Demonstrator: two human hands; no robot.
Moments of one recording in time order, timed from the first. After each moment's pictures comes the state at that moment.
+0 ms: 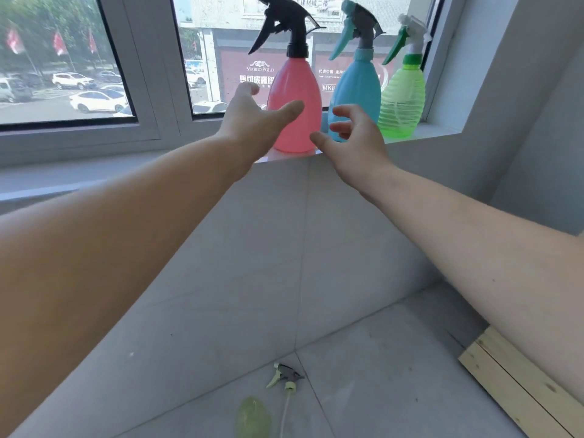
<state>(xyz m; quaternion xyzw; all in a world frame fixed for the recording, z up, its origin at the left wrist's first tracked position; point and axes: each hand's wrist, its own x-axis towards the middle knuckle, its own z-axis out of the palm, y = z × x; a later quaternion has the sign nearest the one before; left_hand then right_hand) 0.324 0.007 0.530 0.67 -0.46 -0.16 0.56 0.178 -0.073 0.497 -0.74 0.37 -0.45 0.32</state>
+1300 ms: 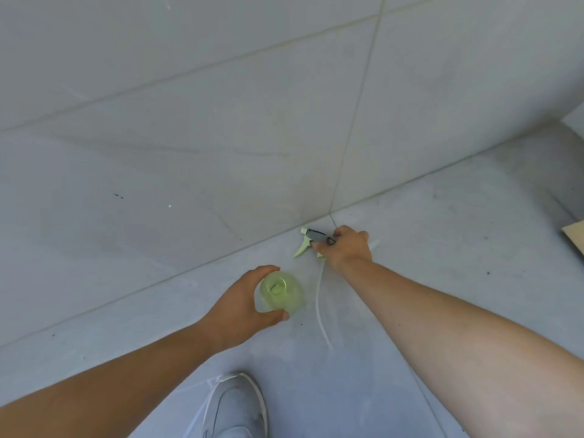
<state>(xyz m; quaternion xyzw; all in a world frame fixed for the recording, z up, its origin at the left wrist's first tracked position) 0.343 0.176 0.013 0.75 -0.43 -0.46 0.21 0.192 -0.018 -0.016 -0.63 0.66 0.04 0.42</state>
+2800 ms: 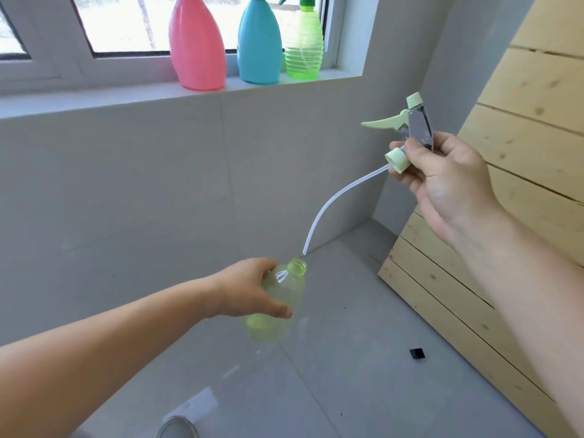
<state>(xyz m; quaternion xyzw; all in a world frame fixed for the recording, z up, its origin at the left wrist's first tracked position) 0.175 0.150 0.336 0.67 -0.62 -0.39 0.11 -0.077 0.053 0.453 -0.49 0.39 -0.60 0.50</state>
